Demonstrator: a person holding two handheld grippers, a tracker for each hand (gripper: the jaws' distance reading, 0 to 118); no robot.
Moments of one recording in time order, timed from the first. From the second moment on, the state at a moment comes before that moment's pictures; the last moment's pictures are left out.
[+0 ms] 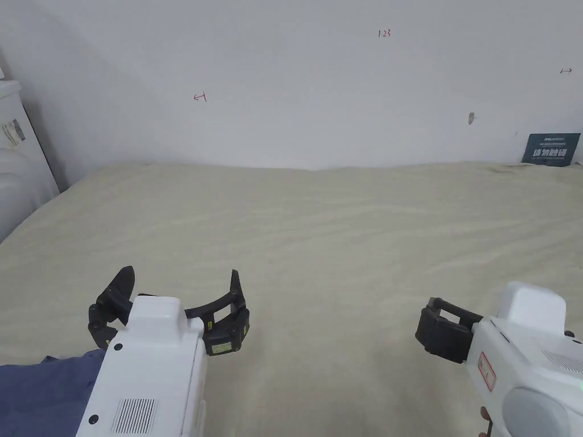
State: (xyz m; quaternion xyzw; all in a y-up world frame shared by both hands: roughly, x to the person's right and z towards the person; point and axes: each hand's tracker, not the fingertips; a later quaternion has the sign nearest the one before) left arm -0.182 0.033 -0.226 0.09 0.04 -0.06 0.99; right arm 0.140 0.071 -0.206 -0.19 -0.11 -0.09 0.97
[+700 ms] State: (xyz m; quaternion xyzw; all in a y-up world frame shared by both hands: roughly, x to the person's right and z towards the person) left arm -0.182 0.034 -0.223 0.09 0.04 -0.06 0.99; right arm 0.147 0.038 -0.196 0.03 -0.09 0.01 1.00
